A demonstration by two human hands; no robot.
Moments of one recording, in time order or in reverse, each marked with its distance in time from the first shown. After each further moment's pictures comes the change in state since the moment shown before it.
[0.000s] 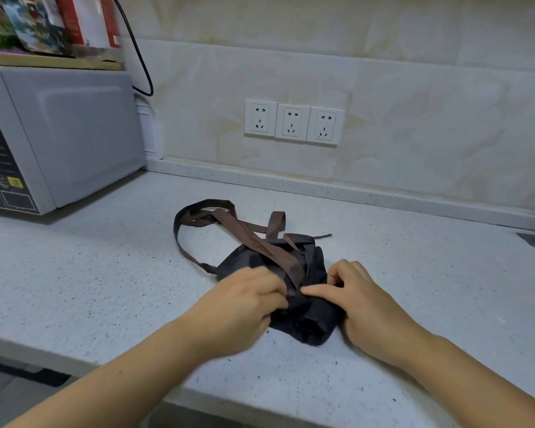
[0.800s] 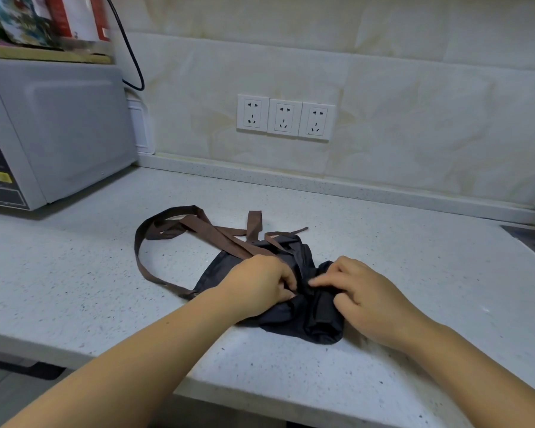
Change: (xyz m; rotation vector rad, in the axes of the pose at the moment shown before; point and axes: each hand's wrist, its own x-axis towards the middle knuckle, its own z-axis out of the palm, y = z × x) left_hand 0.055 0.009 0.009 -0.216 -0.257 -0.409; right_hand -0.005 -0.006 -0.024 0.222 -0.075 0.185
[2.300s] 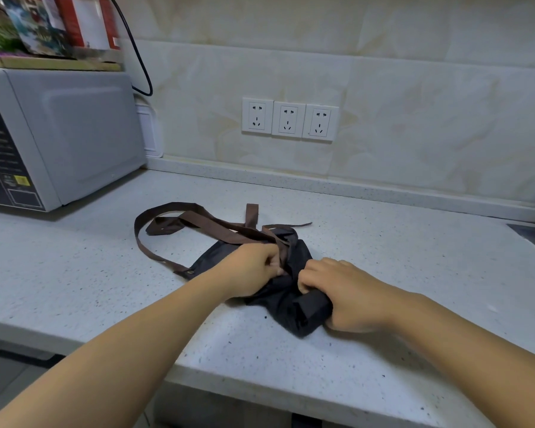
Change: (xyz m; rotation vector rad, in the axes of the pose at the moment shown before) left_hand 0.003 -0.027 -0.010 -0.147 0.064 -0.073; right_hand 0.023 -0.023 -0.001 -0.258 -0.279 -0.217
